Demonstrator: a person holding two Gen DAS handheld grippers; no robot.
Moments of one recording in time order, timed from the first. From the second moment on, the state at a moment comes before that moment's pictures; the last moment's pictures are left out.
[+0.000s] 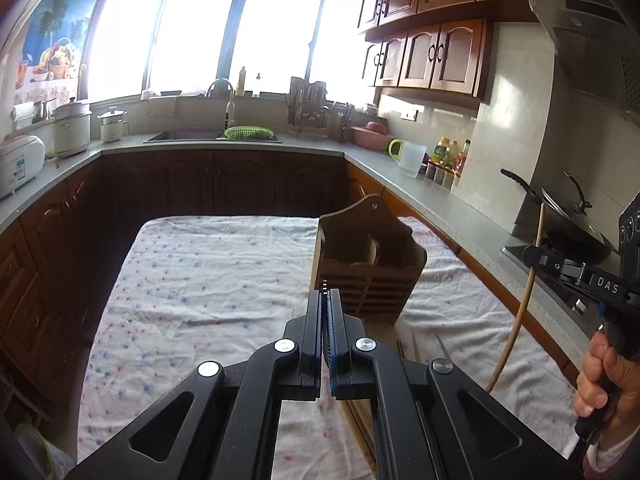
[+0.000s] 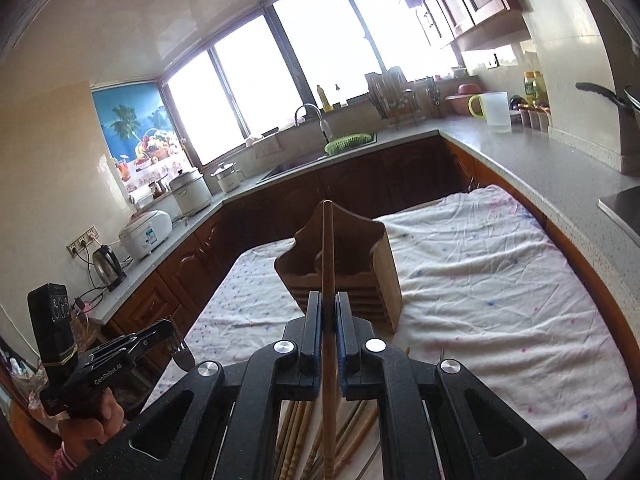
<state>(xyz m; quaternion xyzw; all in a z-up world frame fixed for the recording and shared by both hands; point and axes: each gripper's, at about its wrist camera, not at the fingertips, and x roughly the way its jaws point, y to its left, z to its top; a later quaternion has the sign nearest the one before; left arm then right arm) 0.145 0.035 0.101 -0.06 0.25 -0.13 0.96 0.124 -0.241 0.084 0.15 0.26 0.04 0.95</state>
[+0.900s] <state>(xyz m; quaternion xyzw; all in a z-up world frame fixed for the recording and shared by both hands) 0.301 -0.046 0.091 -0.02 0.15 0.00 0.99 0.250 -0.277 0.121 0.16 0.07 -0.03 0.98</state>
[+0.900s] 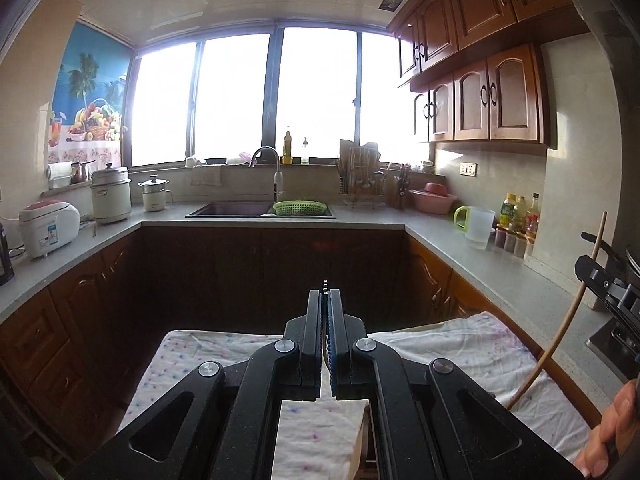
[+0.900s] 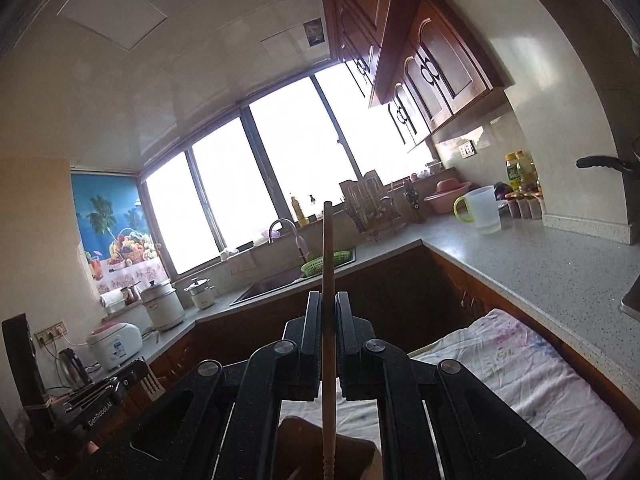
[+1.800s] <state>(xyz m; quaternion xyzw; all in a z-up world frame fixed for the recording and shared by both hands) 0.354 -0.050 0.035 0.02 0.21 -0.05 0.98 0.280 -0.279 0.034 0.14 0.17 -0.02 0.97</state>
